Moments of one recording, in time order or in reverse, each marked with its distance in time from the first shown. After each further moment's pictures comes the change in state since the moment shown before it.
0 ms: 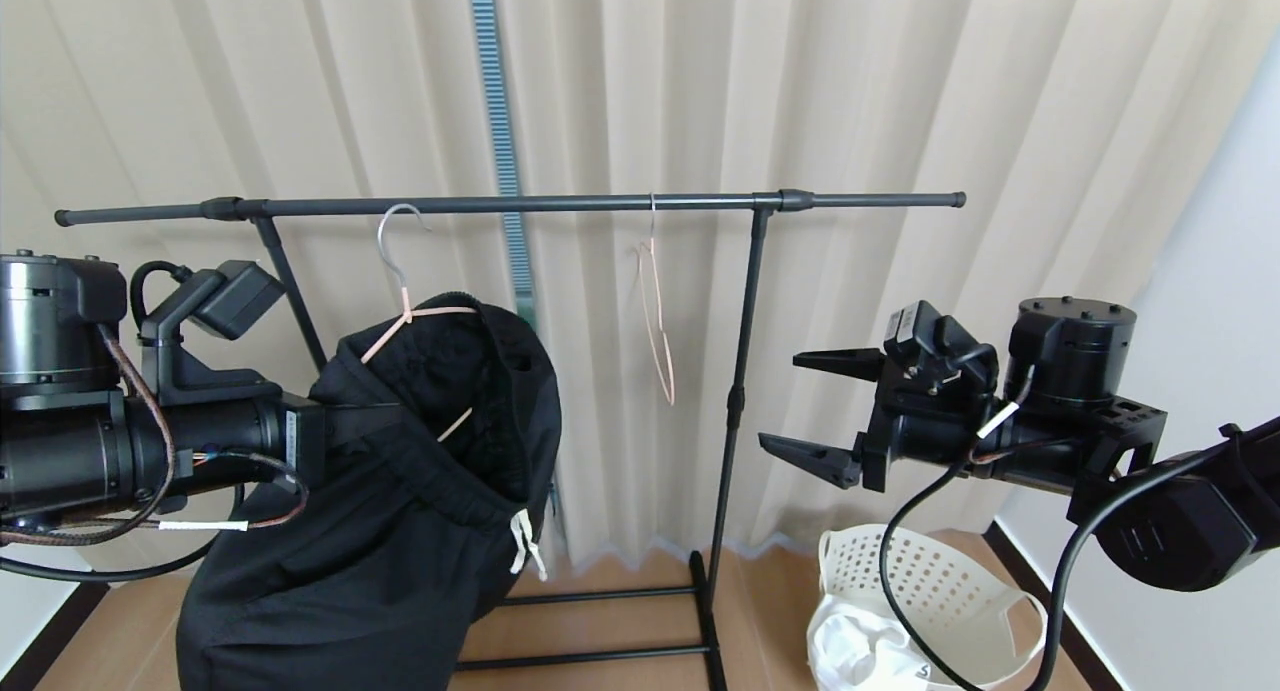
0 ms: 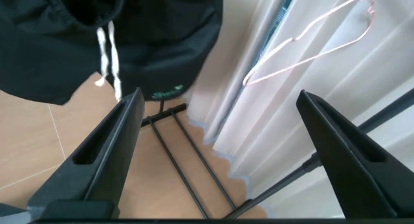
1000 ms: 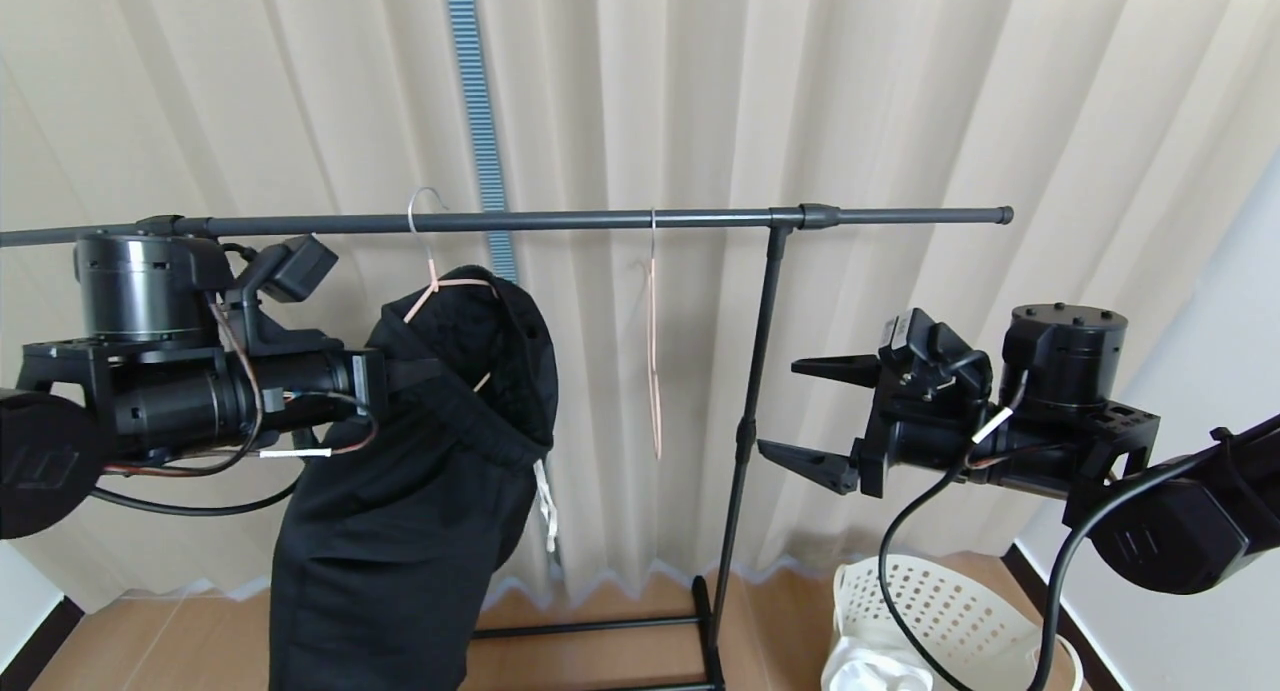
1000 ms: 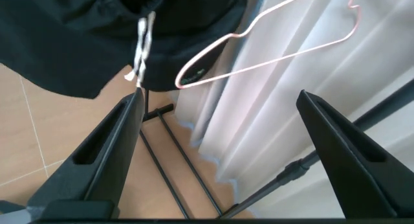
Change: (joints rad) left arm -0.007 0.208 -0.121 -0.164 0.002 -0.124; right arm 0.001 0.009 0.008 -0.001 -0.003 -0.004
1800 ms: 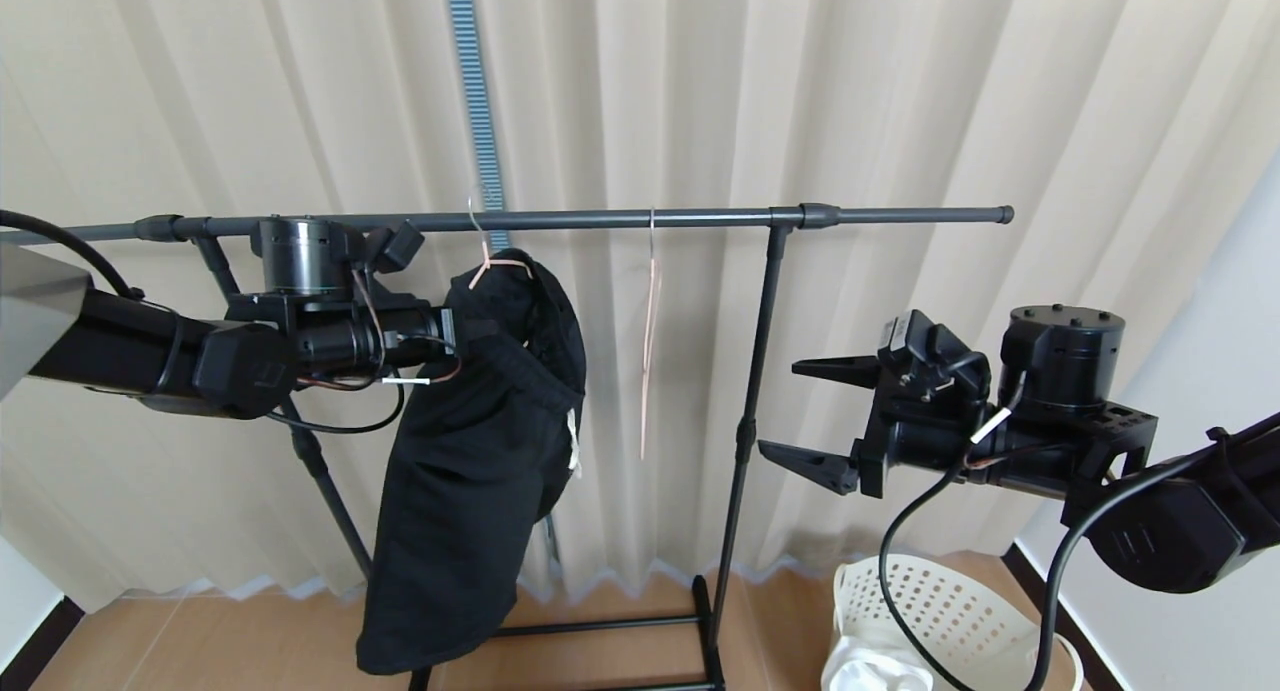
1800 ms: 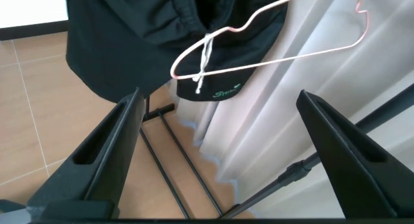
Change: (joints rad) left arm -0.013 0.367 -0.389 -0.005 0.001 -0.063; right arm 0.000 0.007 0.000 0.000 0.000 -0.005
